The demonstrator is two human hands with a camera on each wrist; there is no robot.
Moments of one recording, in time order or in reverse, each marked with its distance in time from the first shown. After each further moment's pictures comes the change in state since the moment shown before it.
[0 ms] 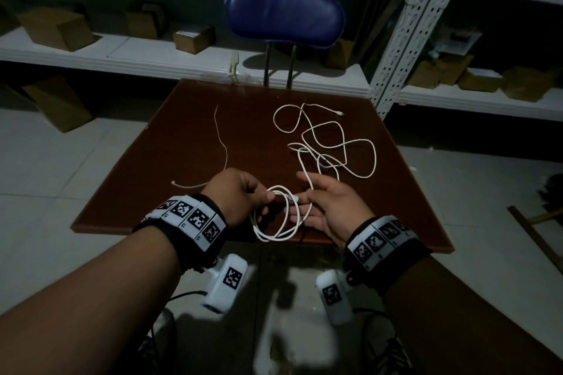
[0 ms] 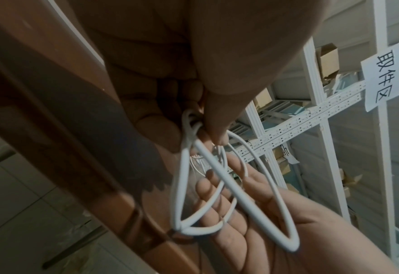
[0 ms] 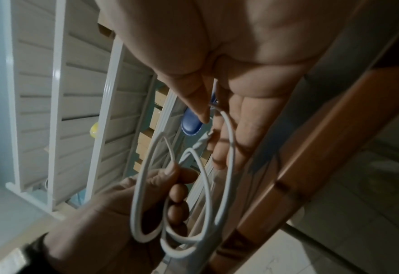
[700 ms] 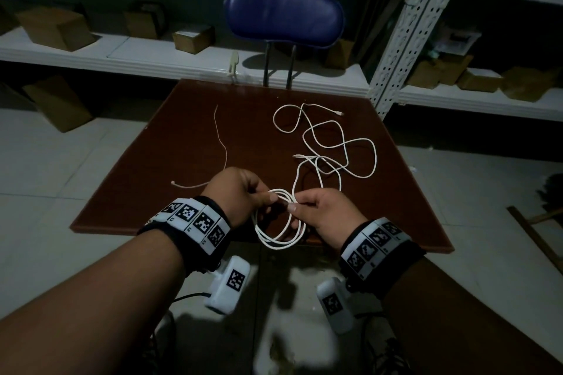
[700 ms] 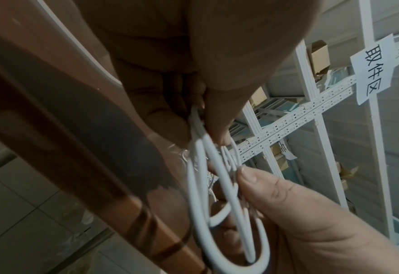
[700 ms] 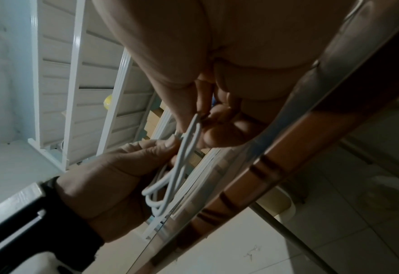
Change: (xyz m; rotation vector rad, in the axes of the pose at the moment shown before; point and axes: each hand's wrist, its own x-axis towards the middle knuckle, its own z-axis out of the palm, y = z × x) left_hand 0.004 -0.002 0.003 0.072 0.042 0.053; right_hand -0.004 0.010 -0.002 -0.536 -0.075 -0.135
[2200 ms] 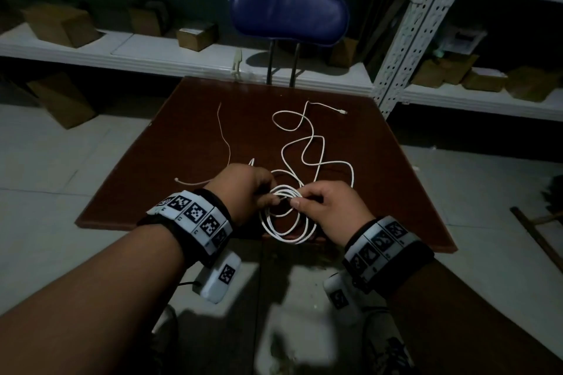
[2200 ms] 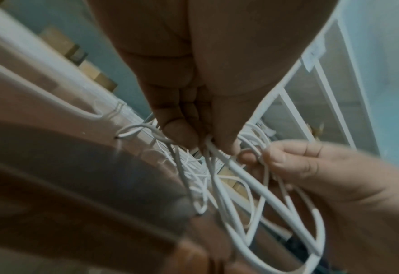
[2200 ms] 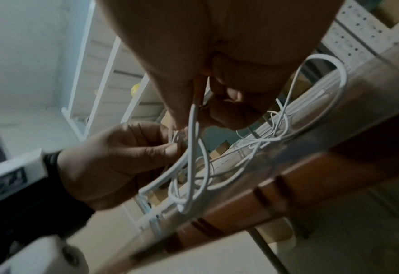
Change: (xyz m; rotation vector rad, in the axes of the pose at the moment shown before) left_hand 0.005 0.004 -0.010 0.528 -0.096 0.267; right_hand -0.007 -0.014 -0.007 -0.404 0.075 -0.163
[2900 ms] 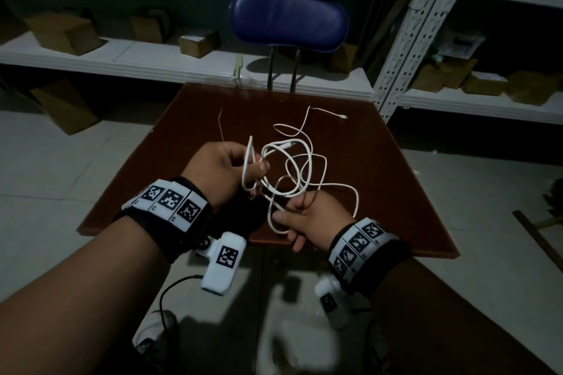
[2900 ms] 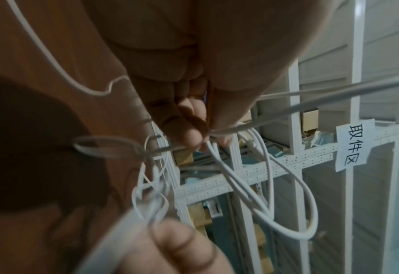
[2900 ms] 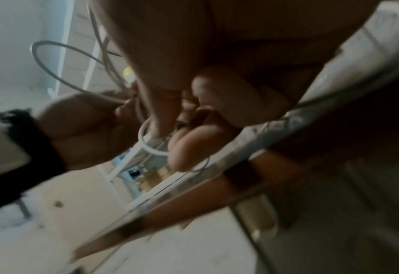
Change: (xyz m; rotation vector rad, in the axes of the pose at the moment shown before) left_hand -0.006 -0.014 -0.020 -0.904 0.327 -0.146; right_hand 0.013 -0.004 0.025 0.190 -0.175 0.244
